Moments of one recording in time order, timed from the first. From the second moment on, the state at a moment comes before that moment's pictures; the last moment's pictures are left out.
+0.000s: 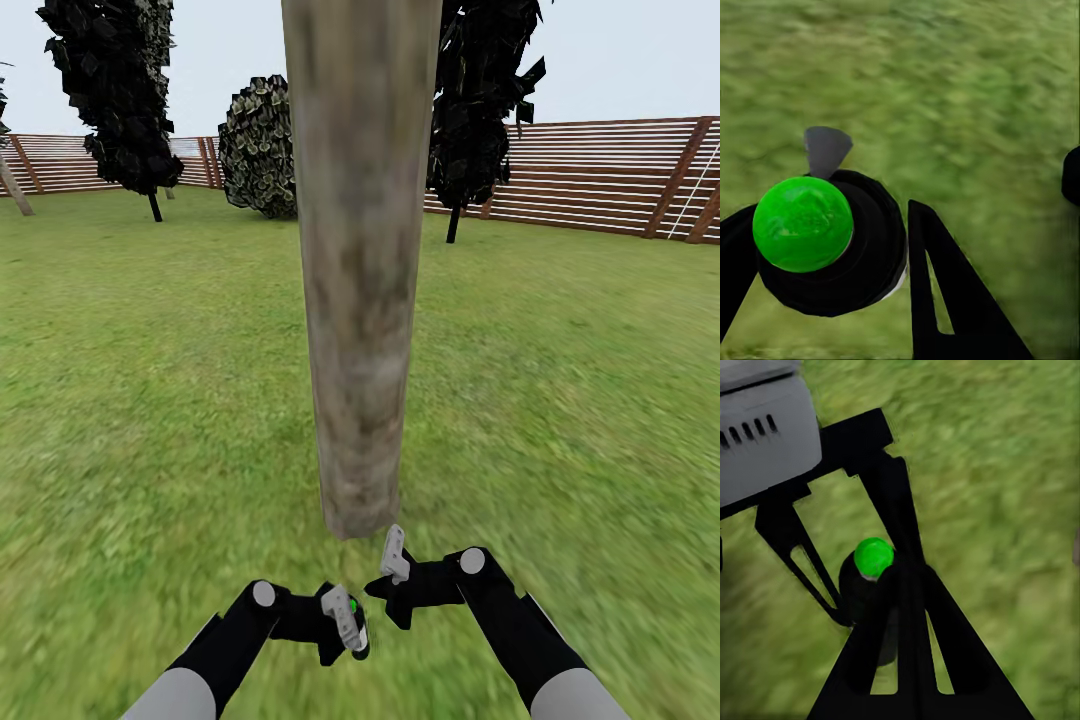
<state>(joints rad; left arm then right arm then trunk) -0.55 -0.12 -0.13 -0.60 -0.63 -0.07 -0.92 -0.50 0.03 0.22 -0.95 0.51 0.10 1.03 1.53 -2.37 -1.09</state>
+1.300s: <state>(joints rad) -0.53 0.03 0.54 -0.59 -0.65 0.02 -0.50 -0.40 -0.07 -0.52 -0.35 0.50 -0.31 0.03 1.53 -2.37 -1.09</state>
